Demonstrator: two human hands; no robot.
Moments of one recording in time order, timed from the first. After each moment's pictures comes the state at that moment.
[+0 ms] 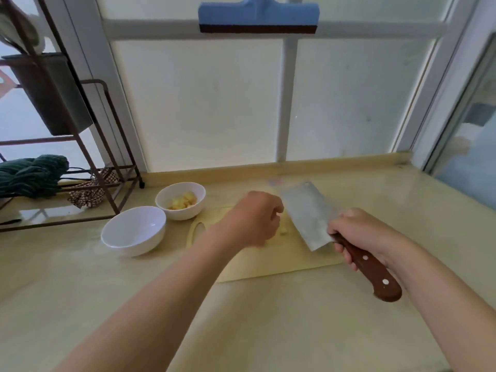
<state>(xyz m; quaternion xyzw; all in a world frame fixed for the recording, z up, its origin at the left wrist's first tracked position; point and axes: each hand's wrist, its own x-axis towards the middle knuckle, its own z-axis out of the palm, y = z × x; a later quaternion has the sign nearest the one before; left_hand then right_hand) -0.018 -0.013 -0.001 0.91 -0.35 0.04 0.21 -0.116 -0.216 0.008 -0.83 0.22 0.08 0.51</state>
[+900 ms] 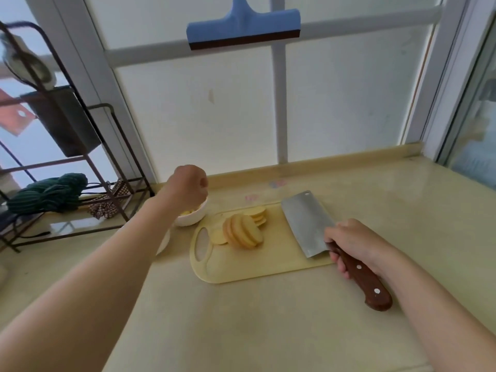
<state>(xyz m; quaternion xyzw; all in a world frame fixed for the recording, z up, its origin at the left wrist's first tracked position) 0.046 0.067 0.045 0.97 -0.15 0.11 0.13 -0.115 -0.229 -0.029 -0.79 0.21 0.07 0.58</state>
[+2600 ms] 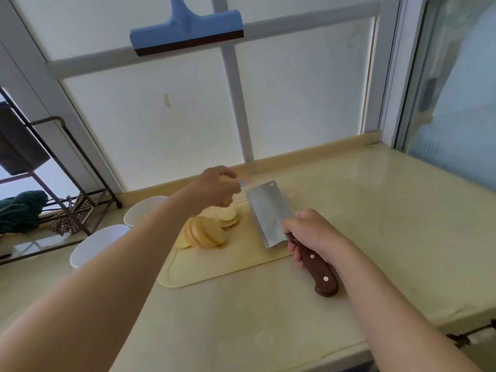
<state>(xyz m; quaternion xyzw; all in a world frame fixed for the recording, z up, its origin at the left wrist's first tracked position) 0.009 -0.052 0.042 0.88 -0.14 -0.13 0.44 -0.119 -0.235 -0.032 -0.76 0.19 0.04 0.62</state>
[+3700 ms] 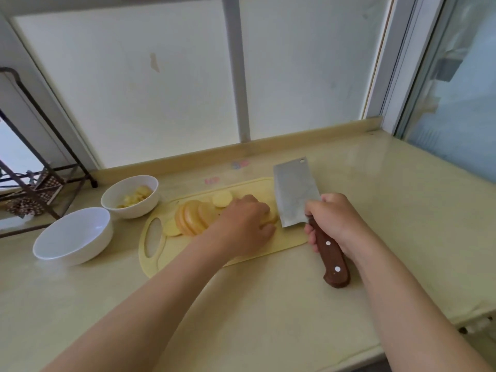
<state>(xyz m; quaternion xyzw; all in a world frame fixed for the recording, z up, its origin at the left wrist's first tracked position) -0.042 -0.073 -0.033 0.94 -0.33 -0.05 0.10 -0.120 -0.243 -0.033 -0.73 0.27 -0.05 0.63</state>
